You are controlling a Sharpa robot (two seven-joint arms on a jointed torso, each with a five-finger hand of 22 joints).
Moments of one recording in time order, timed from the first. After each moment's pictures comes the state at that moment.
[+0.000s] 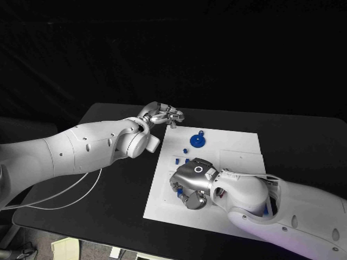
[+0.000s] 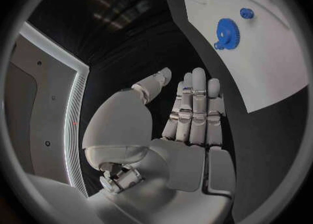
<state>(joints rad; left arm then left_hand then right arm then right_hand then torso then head) 1.25 -0.71 -0.10 1.24 -0.29 -0.35 0.27 1.12 -0.13 0.60 -0.19 0.05 0.90 0.16 0.26 0.52 1.24 0.10 0.07 0.19 1.07 0.00 0.82 0.42 0.02 0.78 -0.09 0.70 1.25 1.13 -0.53 -0.13 1.66 -1.96 -0.11 -0.16 1.18 -0.21 0.87 -0.17 0.05 1.03 0.10 0.39 0.50 1.28 0.04 0.17 0.21 1.31 -0.06 0.96 0.93 0.21 1.24 -0.02 0.77 1.31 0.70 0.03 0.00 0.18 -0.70</state>
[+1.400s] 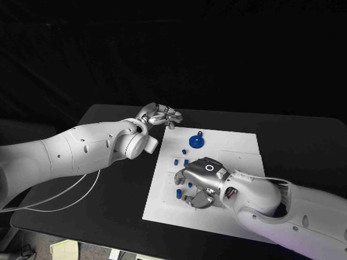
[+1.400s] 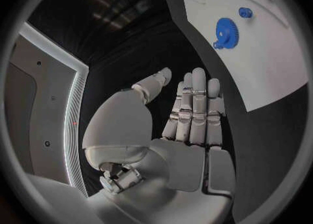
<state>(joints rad) 1.25 -0.71 -0.10 1.24 -0.29 -0.35 0.27 1.12 -0.13 0.60 -0.19 0.05 0.90 0.16 0.26 0.52 1.24 0.10 0.07 0.19 1.07 0.00 0.82 0.42 0.02 0.78 -0.09 0.70 1.25 1.12 -0.60 -0.13 1.67 -1.86 -0.26 -0.13 1.10 -0.30 0.69 -0.19 0.07 0.88 0.17 0.29 0.46 1.14 0.11 0.09 0.17 1.29 -0.02 0.96 0.92 0.20 1.20 -0.01 0.77 1.31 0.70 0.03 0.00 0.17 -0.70</state>
